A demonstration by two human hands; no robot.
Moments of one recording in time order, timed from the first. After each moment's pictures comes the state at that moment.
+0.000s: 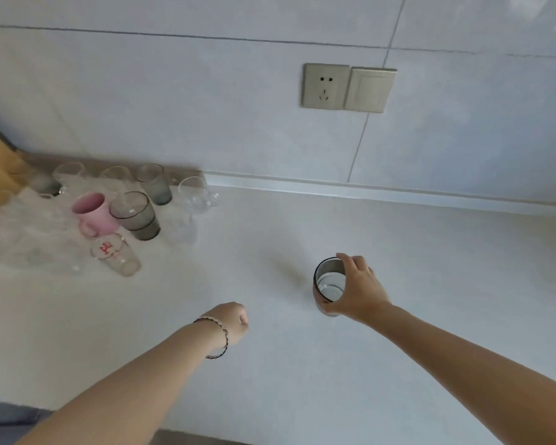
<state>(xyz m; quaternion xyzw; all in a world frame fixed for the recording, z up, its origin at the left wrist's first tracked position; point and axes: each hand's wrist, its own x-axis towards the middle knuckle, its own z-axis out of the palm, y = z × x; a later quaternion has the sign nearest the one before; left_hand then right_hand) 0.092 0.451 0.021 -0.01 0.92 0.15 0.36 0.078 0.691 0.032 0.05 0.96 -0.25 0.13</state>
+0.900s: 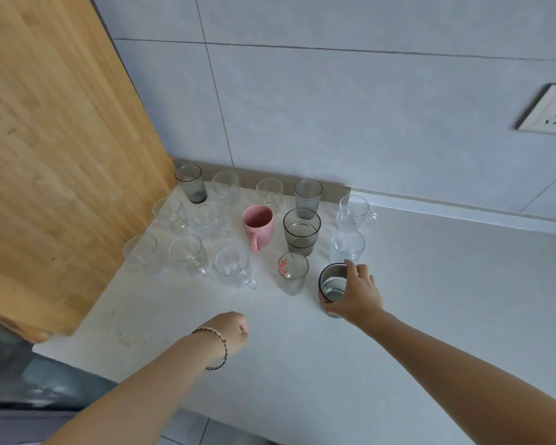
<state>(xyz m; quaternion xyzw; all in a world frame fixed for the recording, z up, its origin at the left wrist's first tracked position) 0.075 0.084 0.026 -0.08 0.92 0.15 0.35 0.009 0.321 0.006 0.04 0.96 -0.21 0.17</state>
